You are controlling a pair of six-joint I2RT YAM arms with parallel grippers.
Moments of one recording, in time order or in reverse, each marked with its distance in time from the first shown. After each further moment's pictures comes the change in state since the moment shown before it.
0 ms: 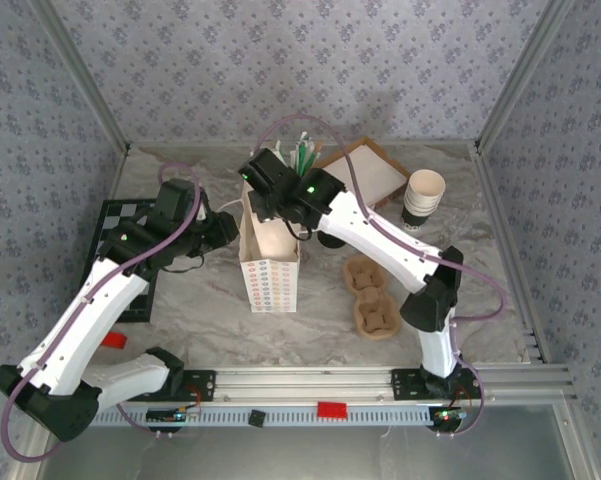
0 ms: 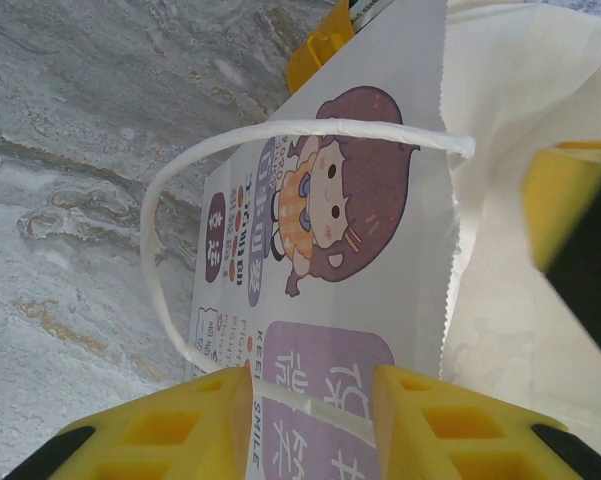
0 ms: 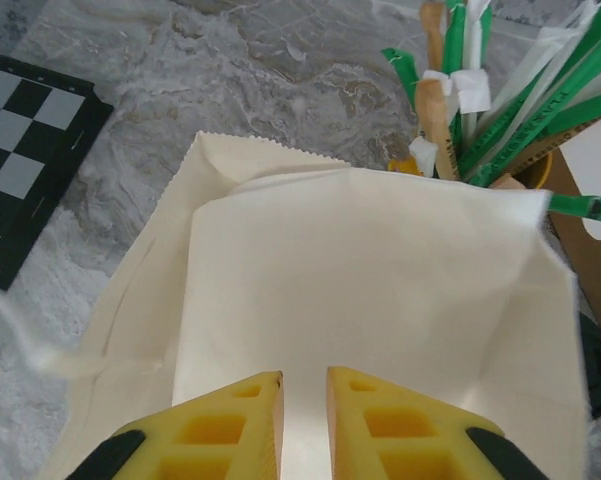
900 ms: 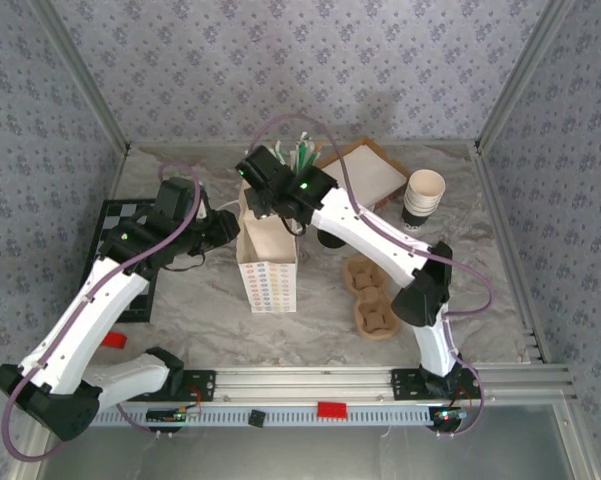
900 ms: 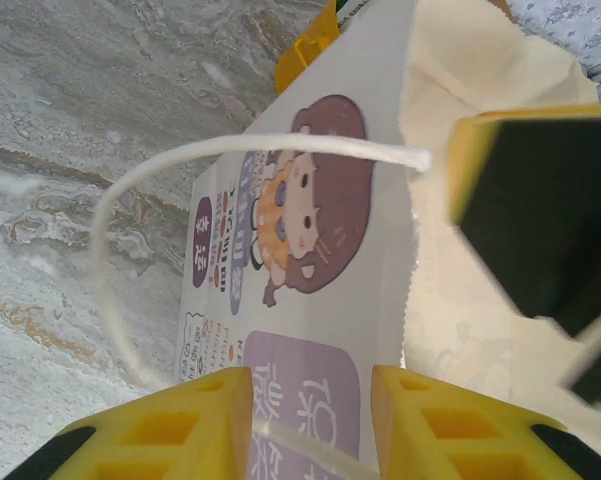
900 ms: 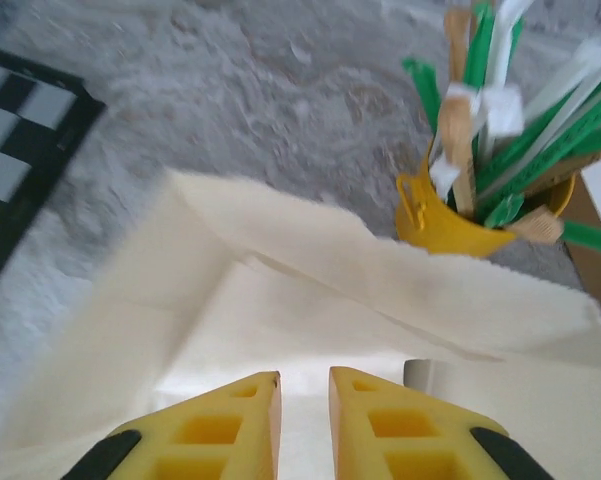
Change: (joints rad) left arm 0.002 0.004 0.000 0.020 0.019 0.000; right arm -0.014 0.038 0.053 0.024 -0.014 -0.049
